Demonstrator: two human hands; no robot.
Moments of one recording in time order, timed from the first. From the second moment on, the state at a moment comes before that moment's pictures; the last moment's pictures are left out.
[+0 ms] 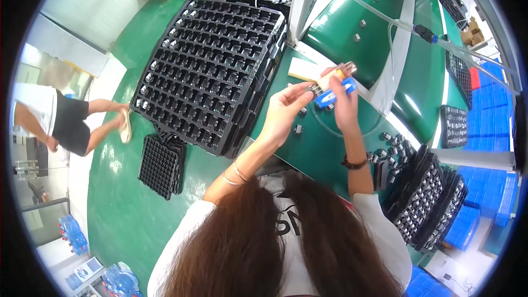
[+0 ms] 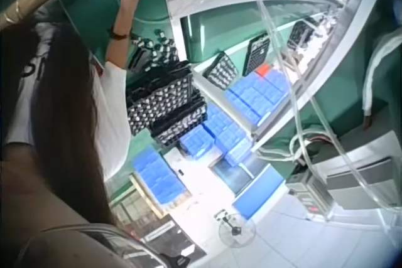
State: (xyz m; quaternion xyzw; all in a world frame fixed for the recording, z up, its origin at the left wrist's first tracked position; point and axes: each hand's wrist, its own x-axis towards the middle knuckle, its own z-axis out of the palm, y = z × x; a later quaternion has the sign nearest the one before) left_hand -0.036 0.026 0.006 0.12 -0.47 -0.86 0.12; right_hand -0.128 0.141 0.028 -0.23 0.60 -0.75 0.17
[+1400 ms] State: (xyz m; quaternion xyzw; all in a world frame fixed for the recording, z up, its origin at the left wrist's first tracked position) left_hand 0.000 0.028 -0.021 0.17 -0.44 -0.87 0.11; right_hand -0.085 0.139 -0.016 -0.19 0.53 -0.80 0.22
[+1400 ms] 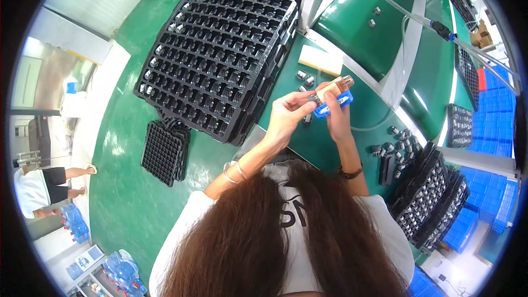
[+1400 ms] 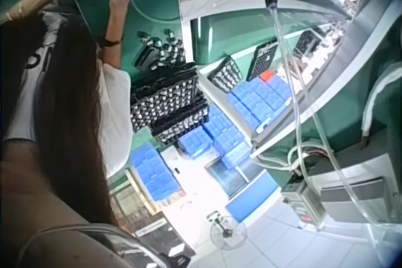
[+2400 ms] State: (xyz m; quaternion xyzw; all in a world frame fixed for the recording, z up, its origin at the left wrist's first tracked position) left_hand -0.016 -0.316 0.015 0.27 -0.94 -0.15 0.15; right_hand -0.164 0.180 -0.050 -0.22 0.82 -0.53 -0.03
